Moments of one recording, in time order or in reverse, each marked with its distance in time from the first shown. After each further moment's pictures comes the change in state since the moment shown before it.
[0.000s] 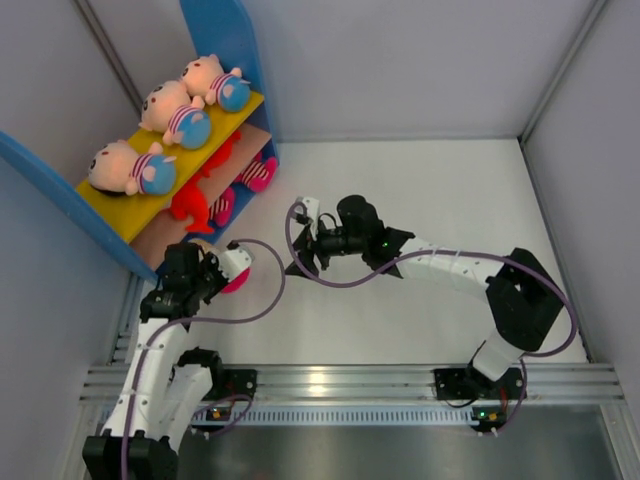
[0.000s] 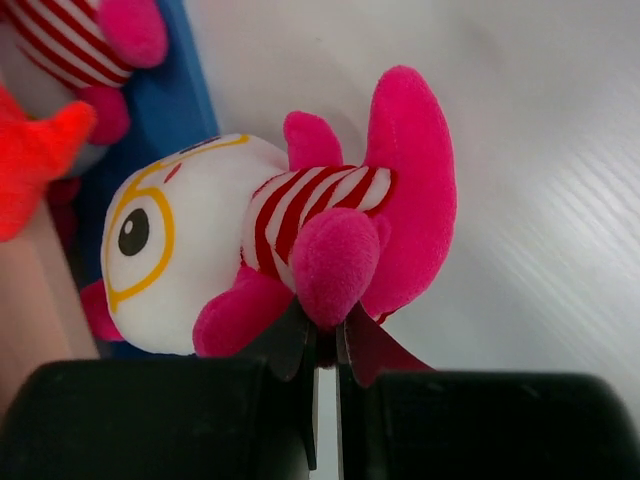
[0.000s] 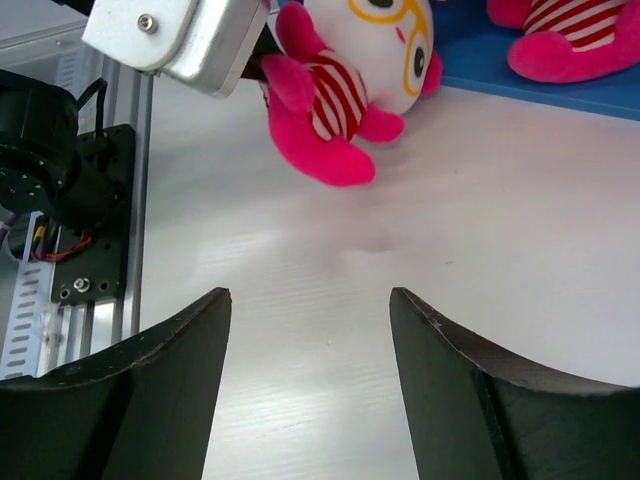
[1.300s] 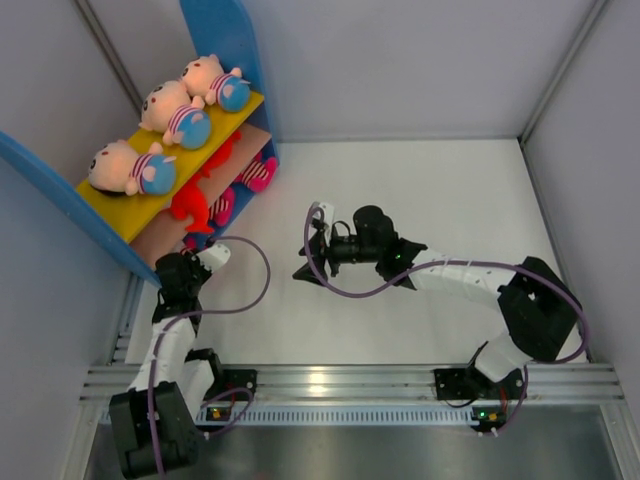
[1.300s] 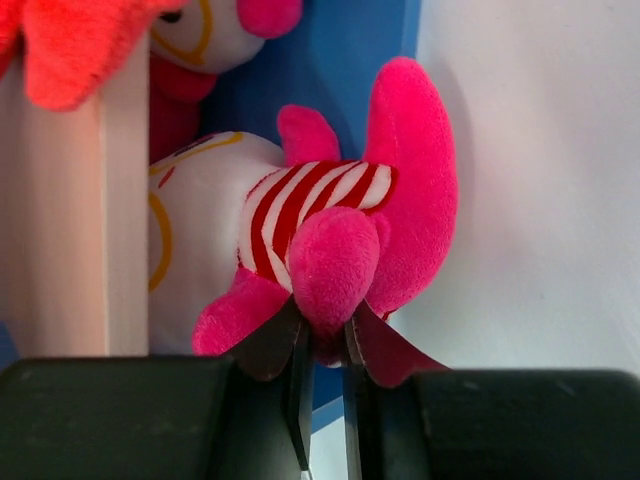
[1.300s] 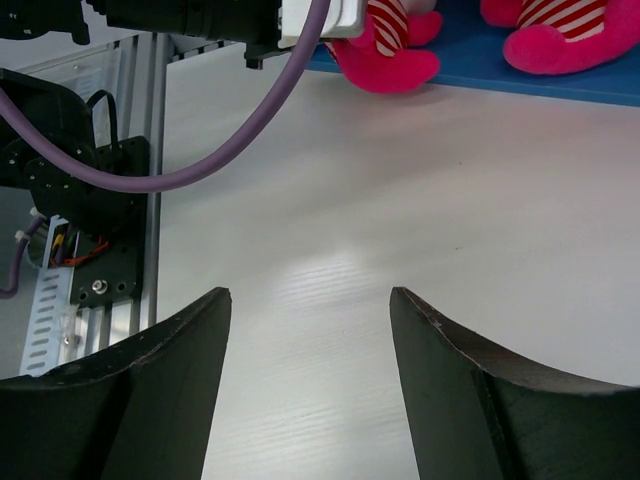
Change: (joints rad) left arm 0.245 0.150 -0.329 0.798 -0.124 0.068; right arm -0.025 -0.100 -0.178 0.165 0.010 0.079
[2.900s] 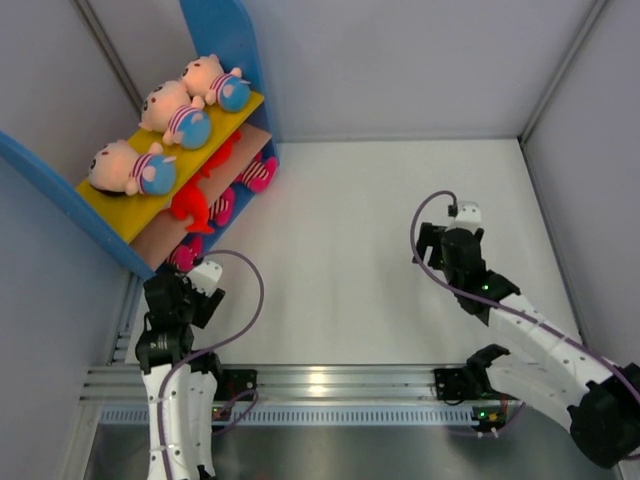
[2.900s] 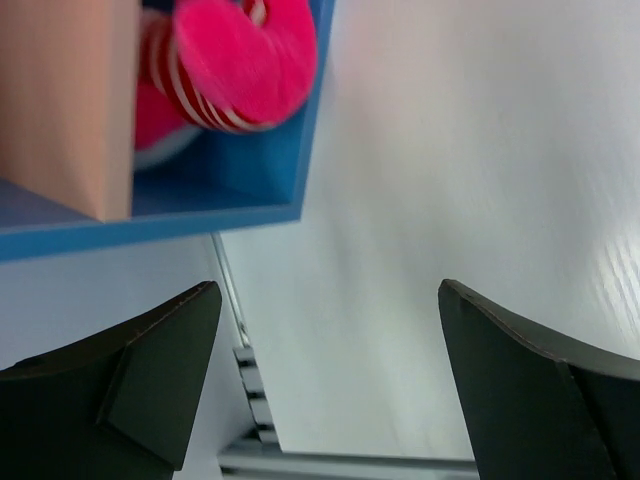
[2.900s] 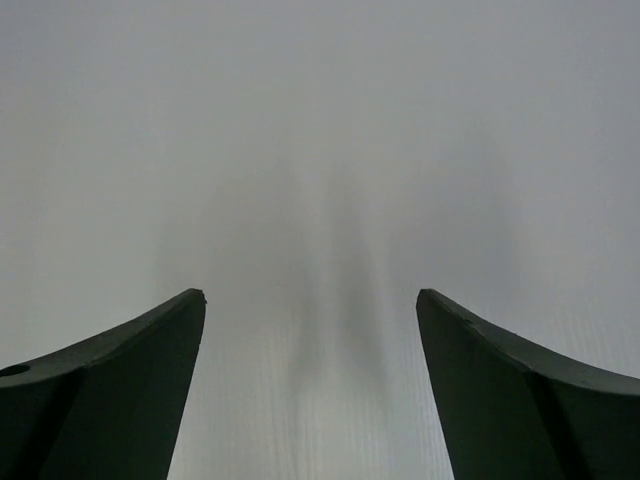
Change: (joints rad) left arm 0.002 -0.488 0.207 -0.824 -0.004 -0.180; right arm -0.368 -0.600 -0.373 -0.482 1.012 0.328
